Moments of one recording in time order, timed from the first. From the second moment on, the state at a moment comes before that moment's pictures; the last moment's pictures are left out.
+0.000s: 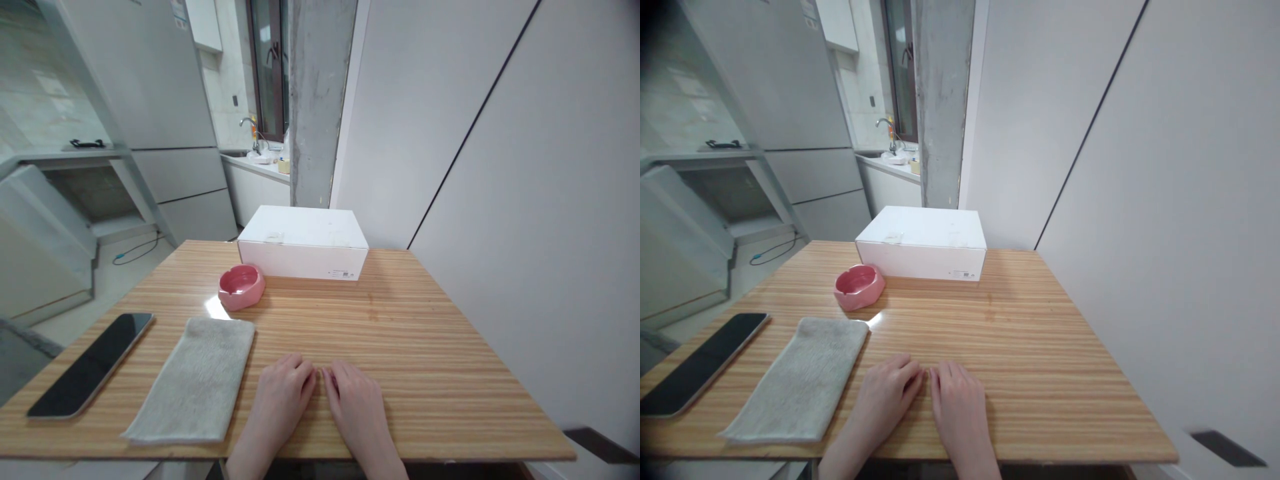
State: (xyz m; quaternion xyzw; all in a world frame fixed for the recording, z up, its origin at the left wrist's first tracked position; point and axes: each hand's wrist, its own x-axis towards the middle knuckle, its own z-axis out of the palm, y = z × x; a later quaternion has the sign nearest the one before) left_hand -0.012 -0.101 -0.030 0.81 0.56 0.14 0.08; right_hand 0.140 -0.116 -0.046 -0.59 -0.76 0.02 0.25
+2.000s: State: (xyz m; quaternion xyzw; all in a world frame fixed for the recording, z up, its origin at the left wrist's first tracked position) left_hand -0.021 -0.094 0.005 0.76 0.60 0.22 0.13; right_hand 0.139 -0.116 -0.044 -0.58 -0.77 0.01 0.26
